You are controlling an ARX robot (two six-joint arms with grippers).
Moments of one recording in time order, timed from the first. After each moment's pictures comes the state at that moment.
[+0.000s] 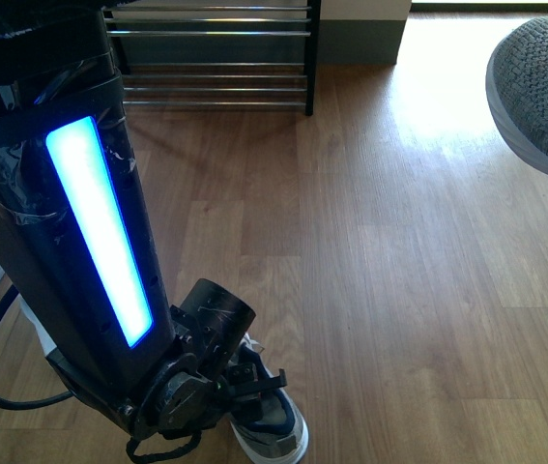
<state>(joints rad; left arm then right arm) -0.55 2.76 1.09 0.39 0.06 -0.72 -0.28 1.54 0.14 1.14 -0.24 0.40</state>
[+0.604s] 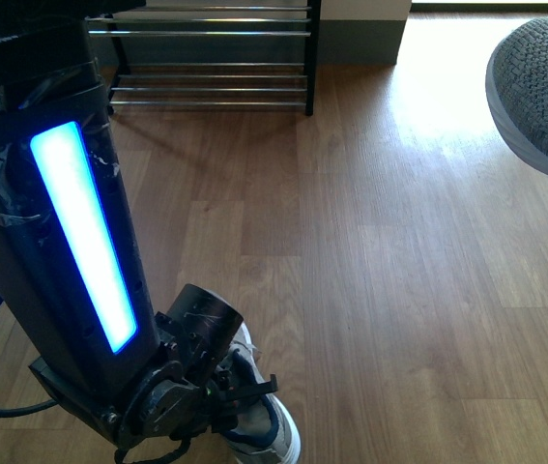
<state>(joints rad) -0.50 2.74 1.00 0.49 0.02 -0.64 -0.28 1.54 0.14 1.14 -0.24 0.40</state>
